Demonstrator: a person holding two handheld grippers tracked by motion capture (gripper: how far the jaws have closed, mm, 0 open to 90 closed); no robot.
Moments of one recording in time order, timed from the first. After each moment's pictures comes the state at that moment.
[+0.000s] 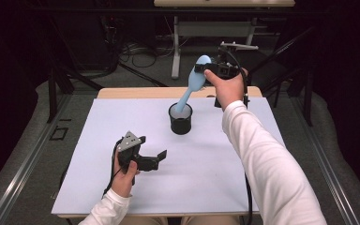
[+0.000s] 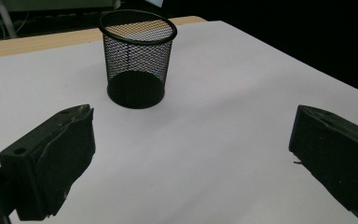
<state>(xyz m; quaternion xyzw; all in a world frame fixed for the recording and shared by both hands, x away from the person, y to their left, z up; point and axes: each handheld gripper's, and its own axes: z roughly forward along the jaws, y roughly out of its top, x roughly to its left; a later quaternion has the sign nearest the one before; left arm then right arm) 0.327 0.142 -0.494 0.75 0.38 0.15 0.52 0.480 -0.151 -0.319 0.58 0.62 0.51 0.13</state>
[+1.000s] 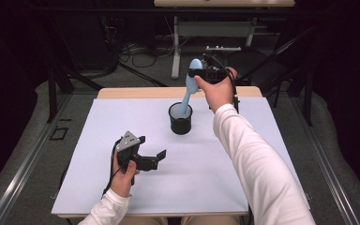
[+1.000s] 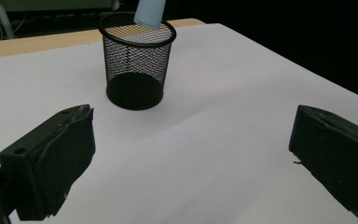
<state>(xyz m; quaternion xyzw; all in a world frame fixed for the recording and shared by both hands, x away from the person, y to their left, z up) 0.327 0.144 -0.492 0.74 0.38 0.15 0.53 0.484 -0.122 -0.333 0.54 0.67 0.47 0.21</state>
